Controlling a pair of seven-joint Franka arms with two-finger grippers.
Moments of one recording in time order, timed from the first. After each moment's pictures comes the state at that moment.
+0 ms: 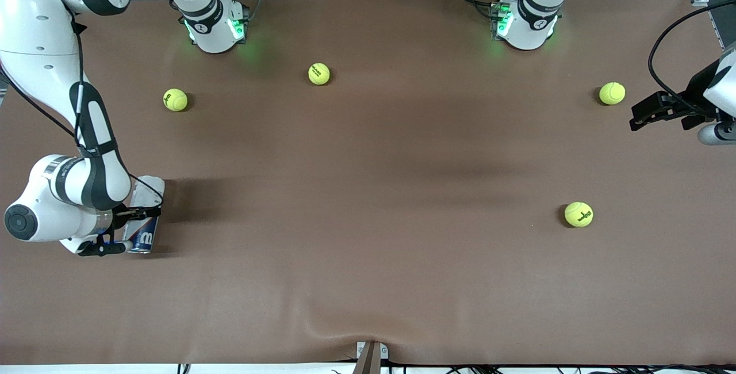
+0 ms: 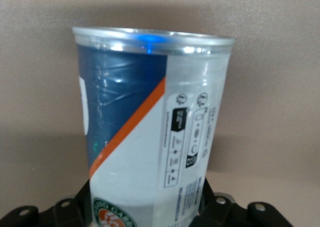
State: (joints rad) left arm -0.07 0.04 0.05 -1.57 0.01 1.59 -0.04; right arm -0.17 0.78 -0.02 -1.49 0.02 2.00 -0.27
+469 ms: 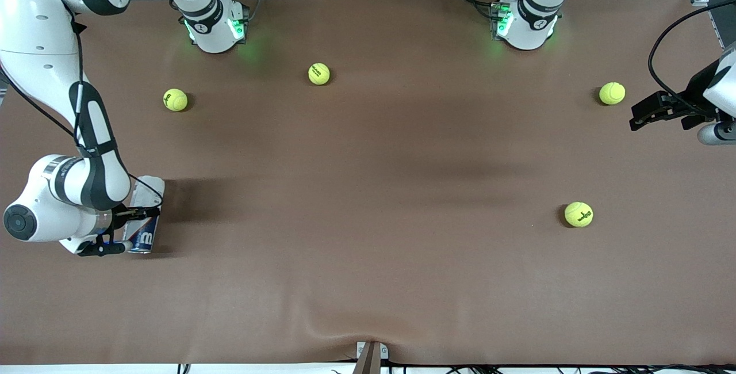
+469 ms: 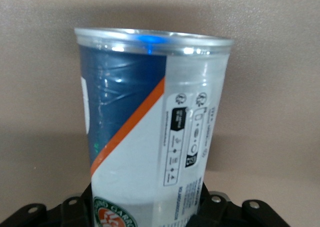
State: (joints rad) left arm -0.07 0.04 0.05 -1.57 0.01 1.59 -0.03; right arm -0.17 0.78 -0.02 -1.49 0.02 2.00 -0.27
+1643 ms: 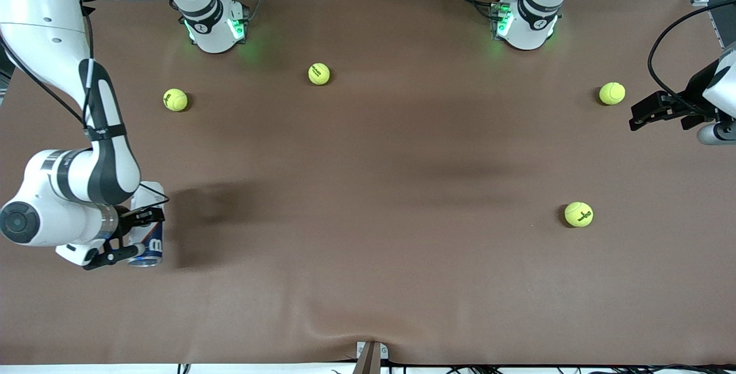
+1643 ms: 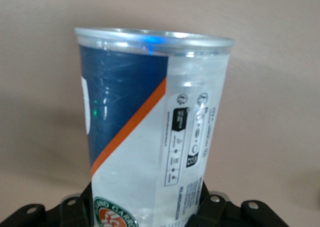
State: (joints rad) left arm -0.08 0.04 0.05 -1.57 0.01 1.59 -0.03; right arm -0.05 0.70 0.00 -1.41 -0.02 1.92 -0.40
